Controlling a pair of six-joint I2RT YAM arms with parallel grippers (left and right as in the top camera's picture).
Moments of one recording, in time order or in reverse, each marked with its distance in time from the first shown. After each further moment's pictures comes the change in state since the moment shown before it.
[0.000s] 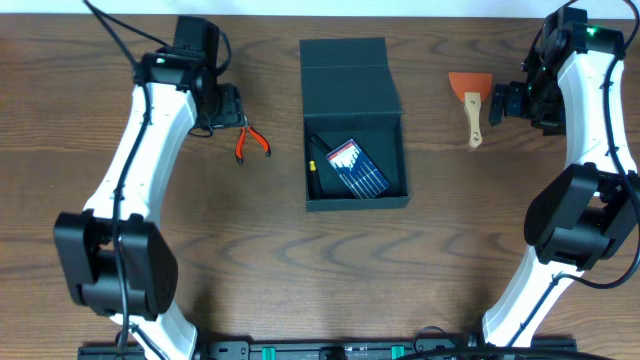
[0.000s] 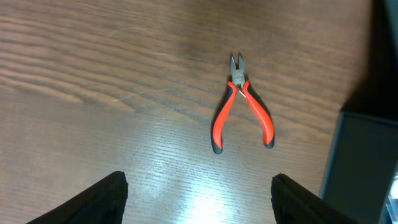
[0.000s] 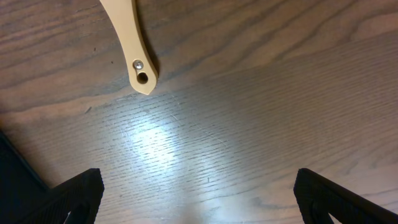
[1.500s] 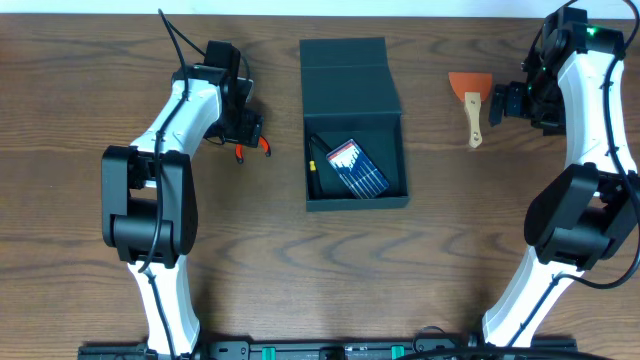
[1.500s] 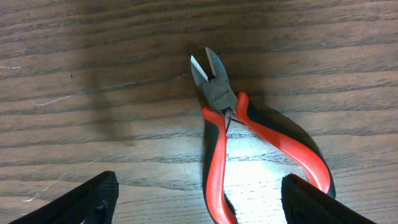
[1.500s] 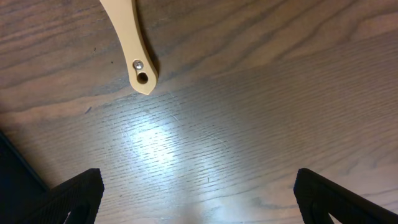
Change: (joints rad) left arm -0.001 0.276 -0.015 0.157 0.068 0.331; right arm 0.000 0.000 0.000 0.000 0.000 0.000
